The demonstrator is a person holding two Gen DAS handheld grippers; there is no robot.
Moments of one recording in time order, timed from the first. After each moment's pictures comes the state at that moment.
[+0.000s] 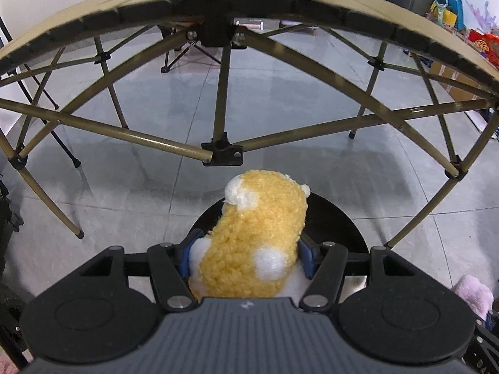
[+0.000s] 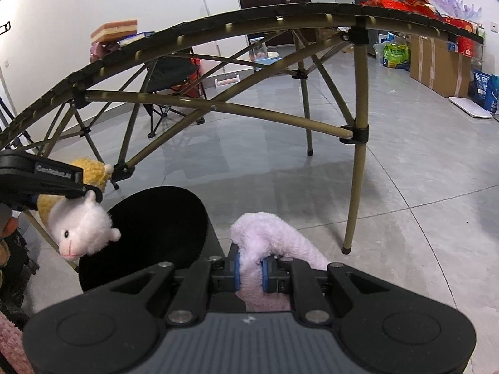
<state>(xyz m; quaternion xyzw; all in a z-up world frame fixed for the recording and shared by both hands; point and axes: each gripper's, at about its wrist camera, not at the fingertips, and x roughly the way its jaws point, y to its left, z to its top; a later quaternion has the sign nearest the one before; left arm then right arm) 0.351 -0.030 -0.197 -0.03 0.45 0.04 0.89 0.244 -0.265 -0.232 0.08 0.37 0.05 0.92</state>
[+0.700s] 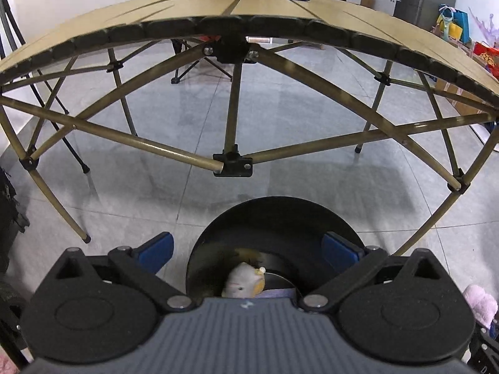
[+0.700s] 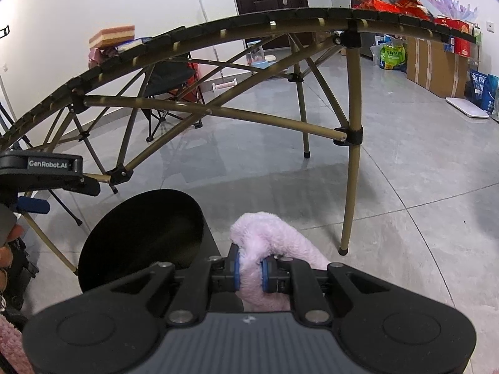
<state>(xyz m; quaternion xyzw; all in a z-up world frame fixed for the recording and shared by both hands) 0.340 -0.028 -0.188 -0.04 0.42 0.05 0.90 0.238 -0.269 -0.230 0.08 0.36 0.05 0.93</state>
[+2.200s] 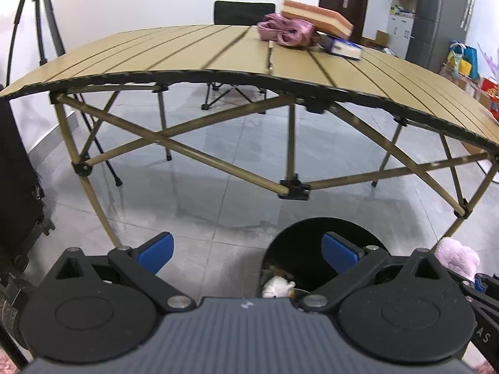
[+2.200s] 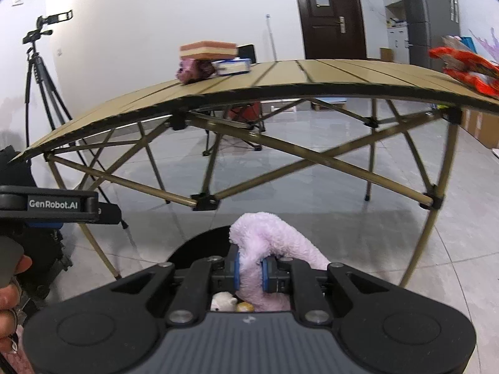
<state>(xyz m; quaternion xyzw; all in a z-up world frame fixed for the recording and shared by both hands) 0.278 0.052 -0.151 -0.06 0.37 0.08 0.93 0.248 -0.171 -0.179 0.04 0.31 0.14 0.94</state>
